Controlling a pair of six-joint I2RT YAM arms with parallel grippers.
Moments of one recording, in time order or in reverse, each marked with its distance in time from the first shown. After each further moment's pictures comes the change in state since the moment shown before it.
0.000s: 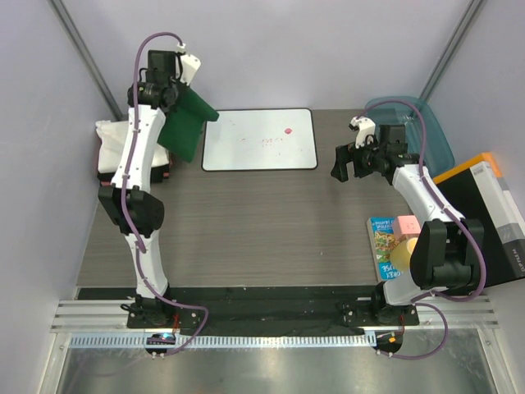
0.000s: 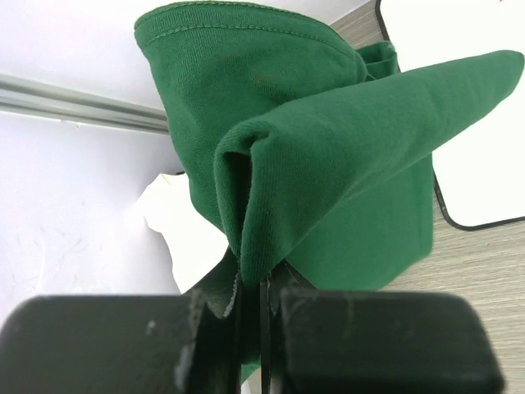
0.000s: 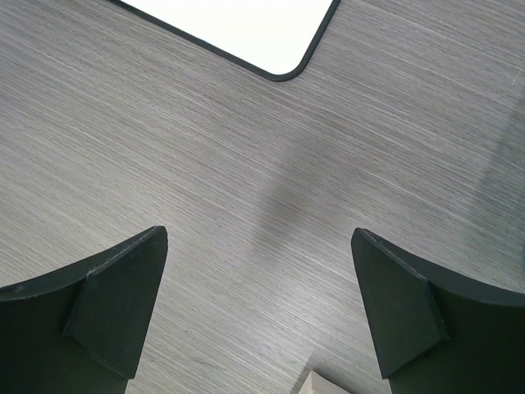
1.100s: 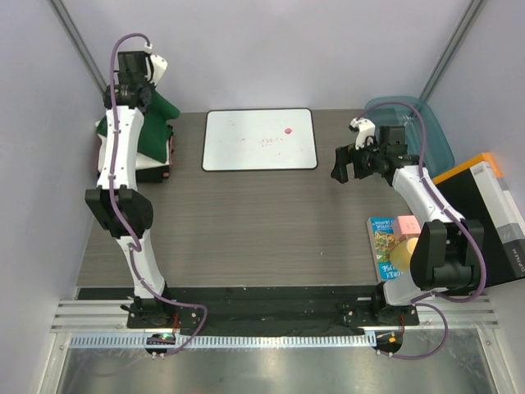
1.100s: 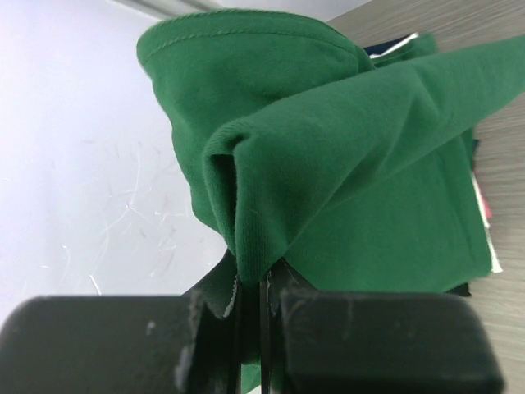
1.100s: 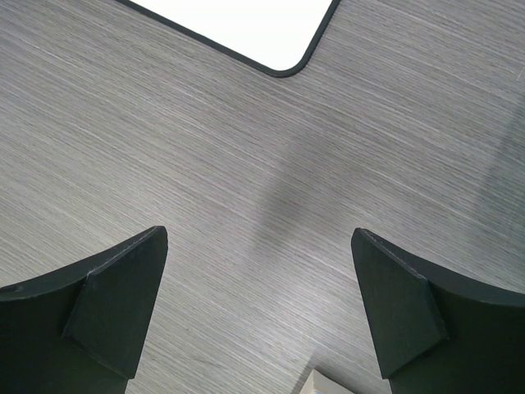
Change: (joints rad) left arm 0.126 -0.043 -0.063 0.050 -0.144 0.093; right arm 0.000 -0.006 -0.014 0.004 -0.001 0.000
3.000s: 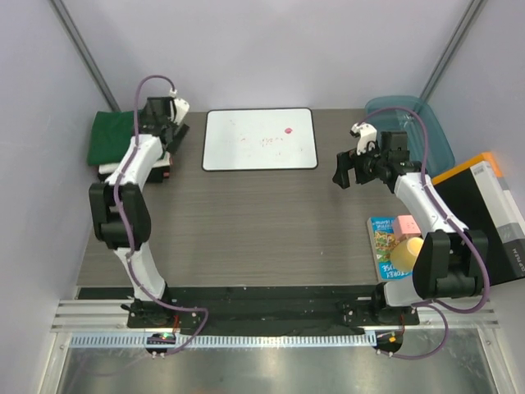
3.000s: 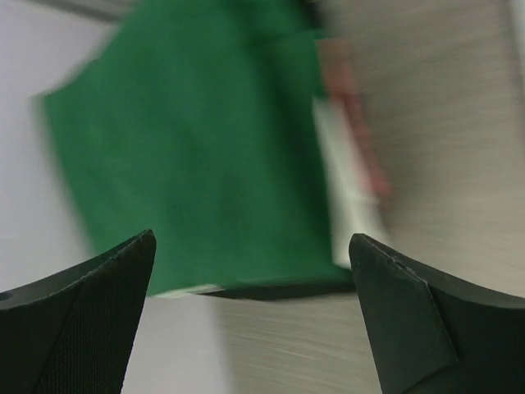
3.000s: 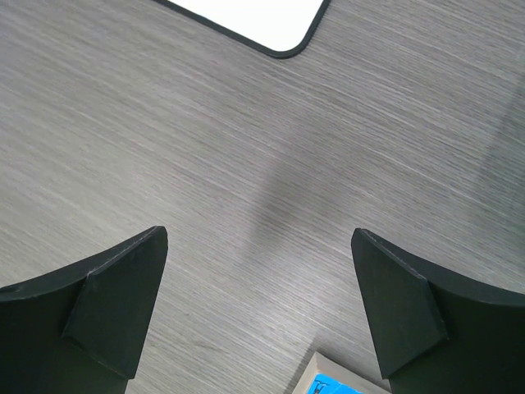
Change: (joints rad) left arm -0.015 -0.098 -0.671 0.487 -0.004 0.017; right arm 0.000 -0.072 -0.070 0.000 0.011 -0.014
